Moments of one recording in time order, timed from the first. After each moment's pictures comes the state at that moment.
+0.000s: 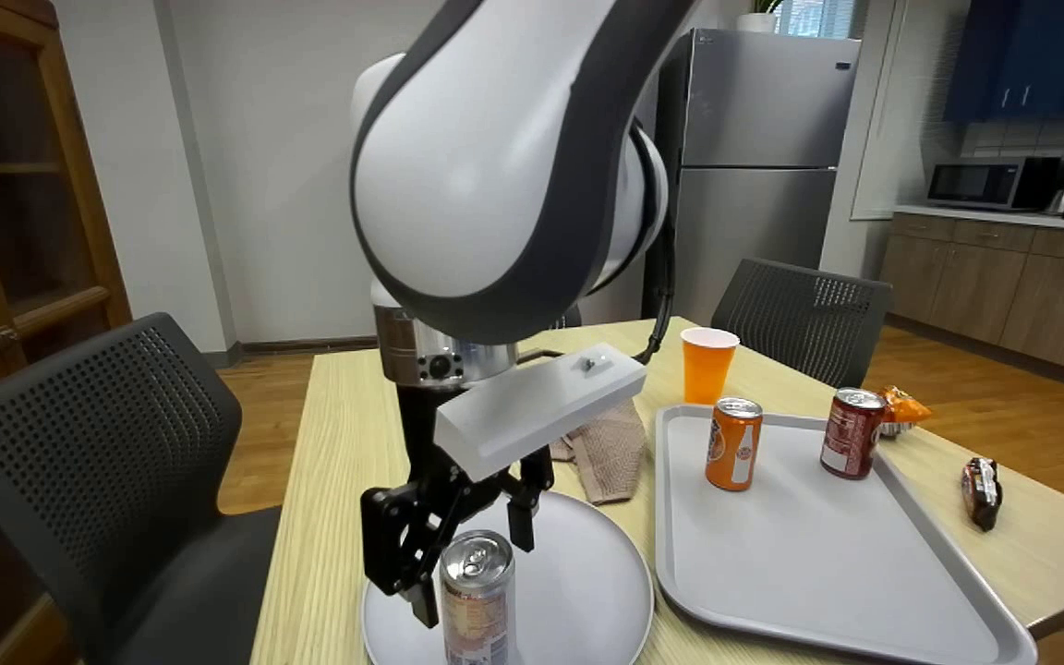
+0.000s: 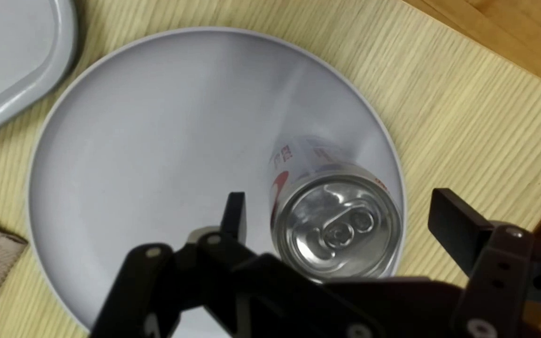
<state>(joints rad) 0.47 0.39 0.25 -2.24 -0.15 2.52 0.28</state>
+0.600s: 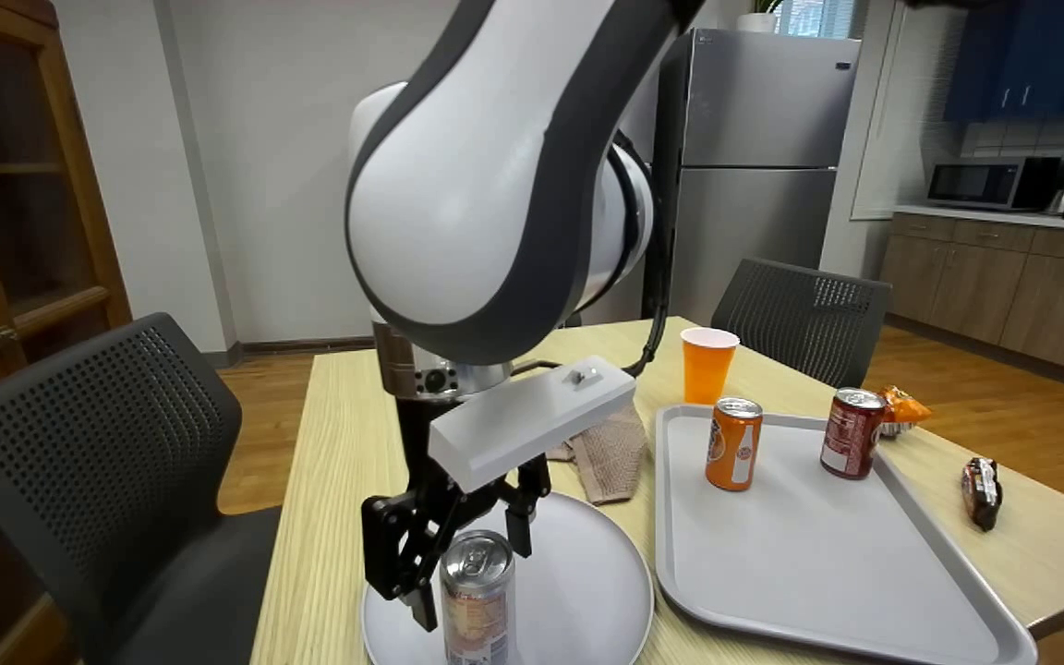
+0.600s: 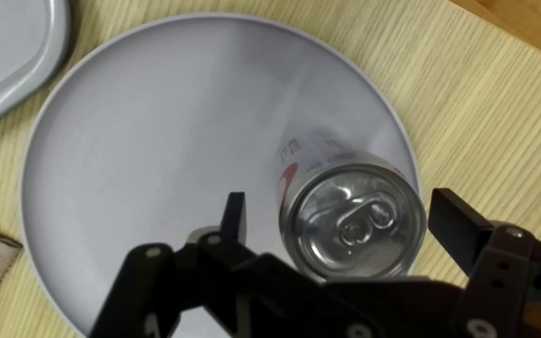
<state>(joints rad) 0.49 0.44 0.22 -2.21 -0.15 2.52 0.29</state>
